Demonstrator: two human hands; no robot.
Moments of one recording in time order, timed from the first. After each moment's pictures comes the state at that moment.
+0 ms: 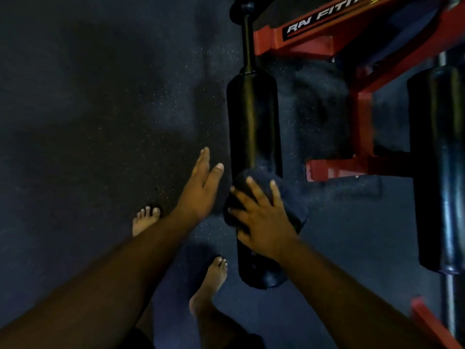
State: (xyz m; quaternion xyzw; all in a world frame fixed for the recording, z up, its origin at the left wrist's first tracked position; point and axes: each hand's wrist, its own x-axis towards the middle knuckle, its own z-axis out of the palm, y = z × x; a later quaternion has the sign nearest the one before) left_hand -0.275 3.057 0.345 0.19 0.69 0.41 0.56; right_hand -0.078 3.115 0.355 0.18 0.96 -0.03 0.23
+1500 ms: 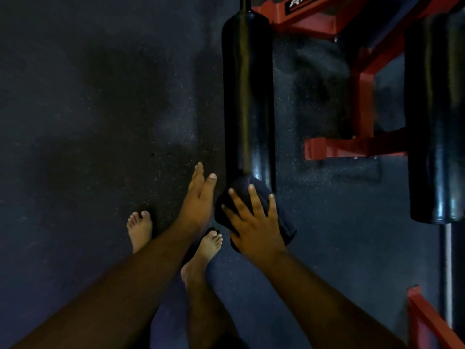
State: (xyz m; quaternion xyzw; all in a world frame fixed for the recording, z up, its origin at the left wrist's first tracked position) left_hand -0.147 2.939 0.348 0.06 0.69 0.44 0.57; right_hand 0.032 2.985 0.339 0.25 0.94 -0.02 0.23
